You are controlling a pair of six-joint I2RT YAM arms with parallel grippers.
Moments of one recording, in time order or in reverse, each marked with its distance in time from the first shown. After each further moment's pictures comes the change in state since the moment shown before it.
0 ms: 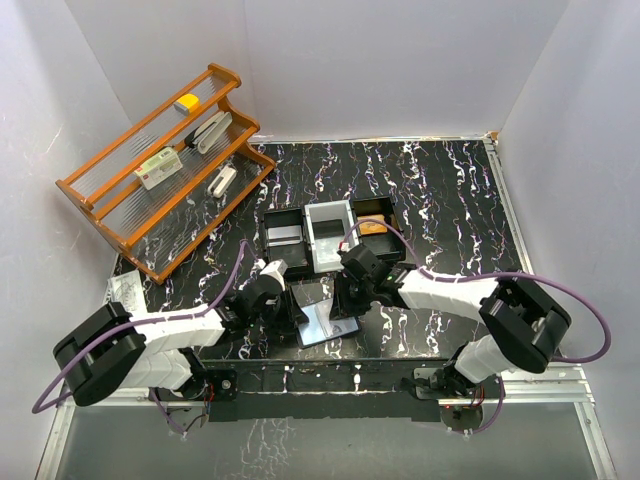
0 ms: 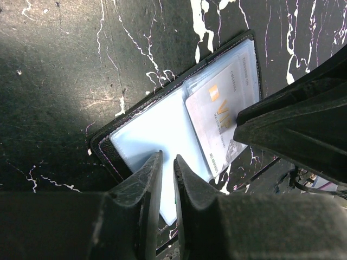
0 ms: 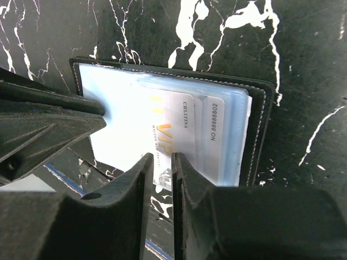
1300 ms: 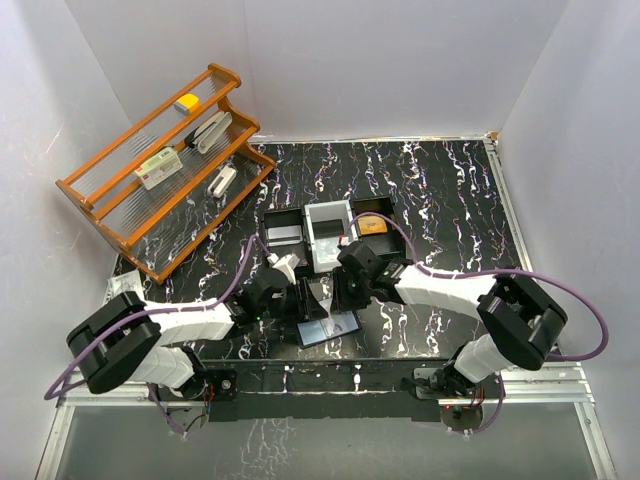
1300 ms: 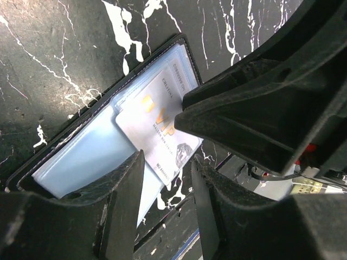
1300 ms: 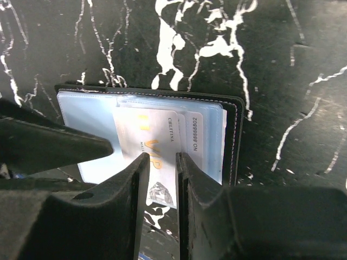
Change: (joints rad) left arm 0.000 0.076 0.057 0.143 0.126 -0.034; right arm 0.003 0.029 0.065 -0.076 0.106 -0.019
